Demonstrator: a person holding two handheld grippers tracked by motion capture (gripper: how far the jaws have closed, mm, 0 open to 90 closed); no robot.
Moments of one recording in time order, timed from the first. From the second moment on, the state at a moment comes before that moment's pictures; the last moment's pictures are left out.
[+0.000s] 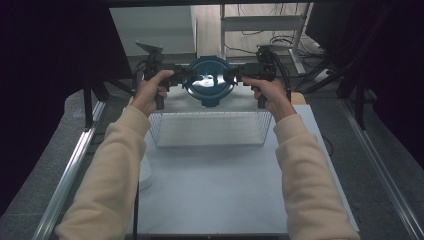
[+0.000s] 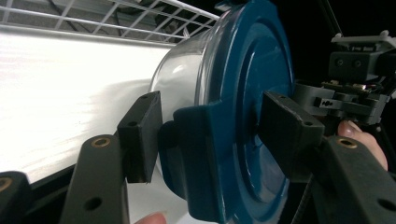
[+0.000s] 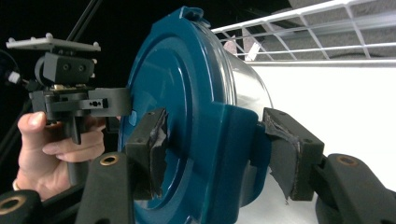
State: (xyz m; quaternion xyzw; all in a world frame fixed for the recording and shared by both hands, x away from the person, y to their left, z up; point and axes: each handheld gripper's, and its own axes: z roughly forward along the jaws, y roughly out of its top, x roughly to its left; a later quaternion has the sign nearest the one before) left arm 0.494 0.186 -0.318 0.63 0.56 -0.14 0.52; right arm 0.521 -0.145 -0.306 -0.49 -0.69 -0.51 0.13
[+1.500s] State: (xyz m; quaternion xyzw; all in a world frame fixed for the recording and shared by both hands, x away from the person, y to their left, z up) left arm 0.320 0.192 -0.336 0.71 0.47 0.06 0.52; right arm 0.383 -0.185 -0.318 -0.37 -0.77 -0.51 -0.08
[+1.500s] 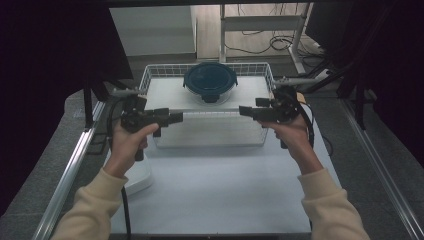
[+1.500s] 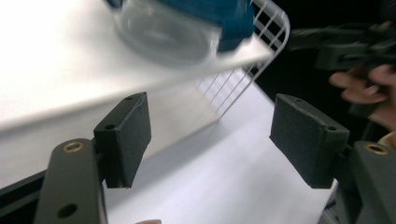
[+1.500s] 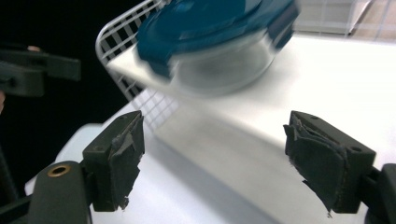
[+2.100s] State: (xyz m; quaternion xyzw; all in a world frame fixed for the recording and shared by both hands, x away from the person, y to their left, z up) left arm 0.251 0.182 -0.415 0.76 0.44 0.06 0.48; right arm 0.309 -0.210 -0.408 -0.37 -0.80 -0.46 -0.06
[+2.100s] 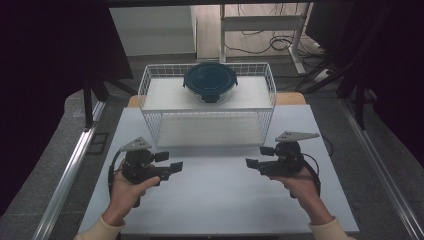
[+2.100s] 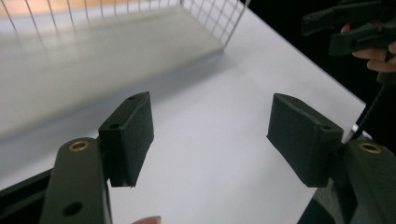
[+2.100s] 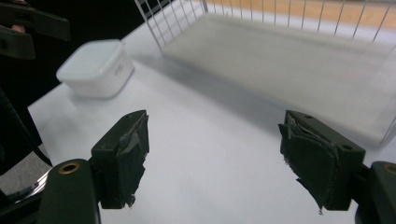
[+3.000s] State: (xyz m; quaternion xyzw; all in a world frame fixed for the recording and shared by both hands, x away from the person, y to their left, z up) left arm 0.227 0.193 -0.470 0.77 0.48 0.04 0.43; right arm 0.292 -0.210 -0.458 -0.39 -0.82 -0.42 -0.04
